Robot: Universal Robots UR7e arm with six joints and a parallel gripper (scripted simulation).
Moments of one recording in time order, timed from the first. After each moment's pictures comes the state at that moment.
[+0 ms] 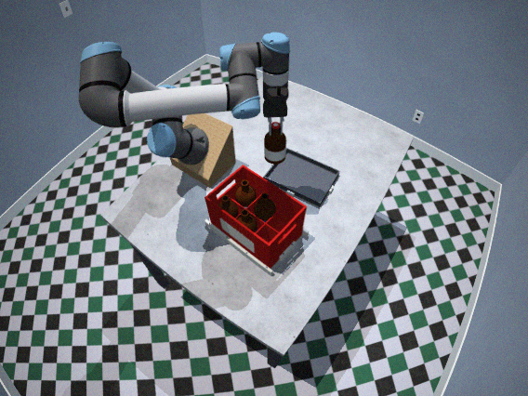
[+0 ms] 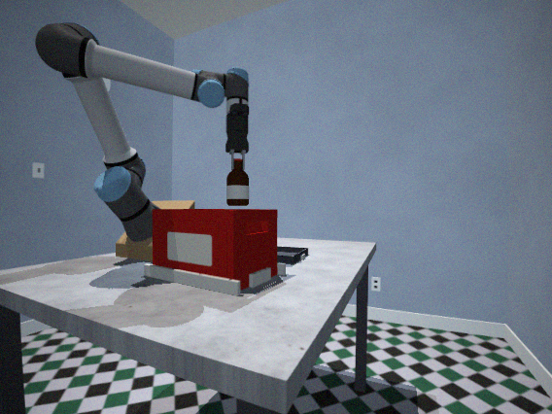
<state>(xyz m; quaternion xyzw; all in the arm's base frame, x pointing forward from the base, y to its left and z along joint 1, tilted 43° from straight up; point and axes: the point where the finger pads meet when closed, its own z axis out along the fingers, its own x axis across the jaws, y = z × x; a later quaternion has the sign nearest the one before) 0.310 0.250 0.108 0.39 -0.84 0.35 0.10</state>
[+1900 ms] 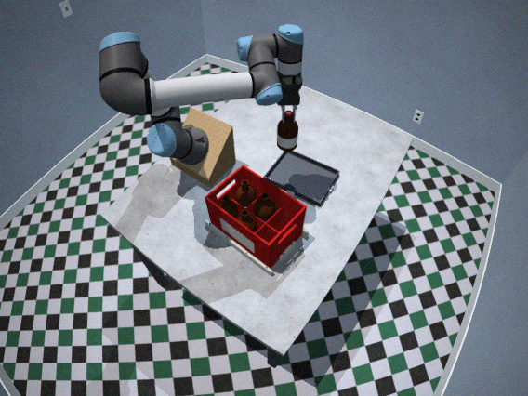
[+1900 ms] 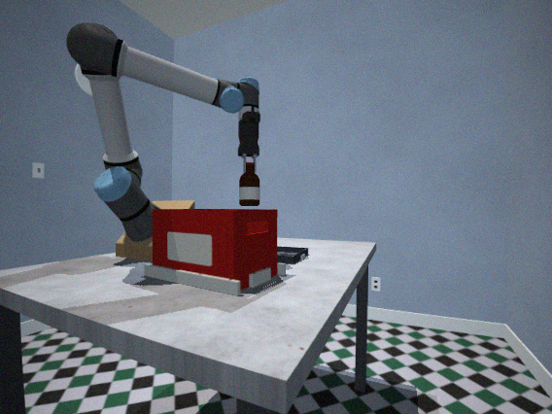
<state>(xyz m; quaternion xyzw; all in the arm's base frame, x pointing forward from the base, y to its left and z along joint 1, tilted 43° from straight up) 0.300 0.306 0.055 0.39 -0.84 0.35 0.10</state>
